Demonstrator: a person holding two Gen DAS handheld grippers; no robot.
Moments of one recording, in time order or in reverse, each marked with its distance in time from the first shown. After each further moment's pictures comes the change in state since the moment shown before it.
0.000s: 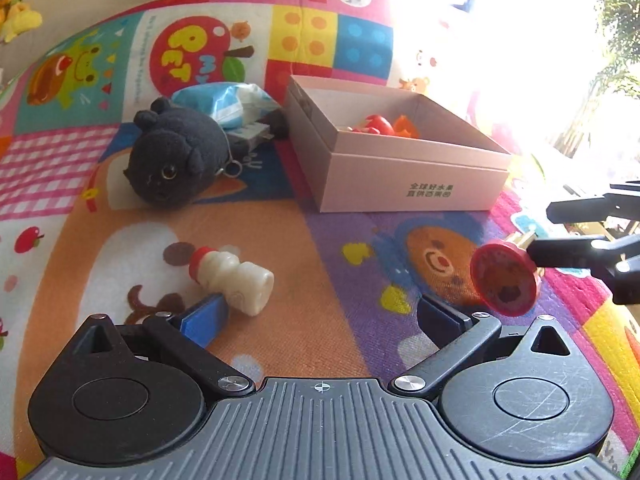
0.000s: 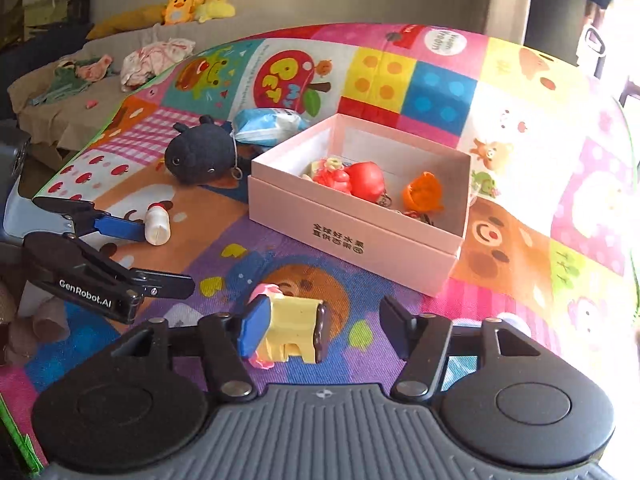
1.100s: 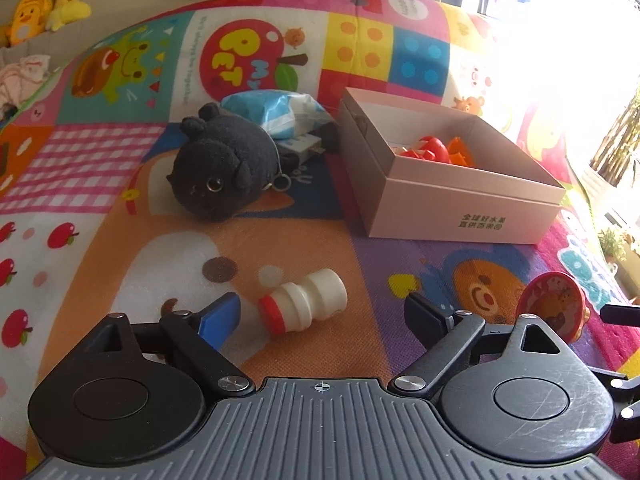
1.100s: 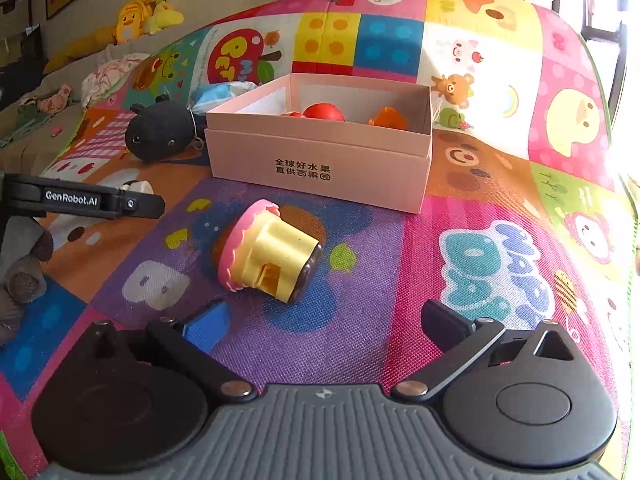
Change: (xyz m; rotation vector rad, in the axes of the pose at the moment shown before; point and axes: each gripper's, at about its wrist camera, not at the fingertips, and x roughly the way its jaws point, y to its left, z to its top) left arm 0.005 0.009 0.008 -0.093 -0.027 0.146; right arm 0.018 -0.006 -0.050 0.183 0.006 -0.016
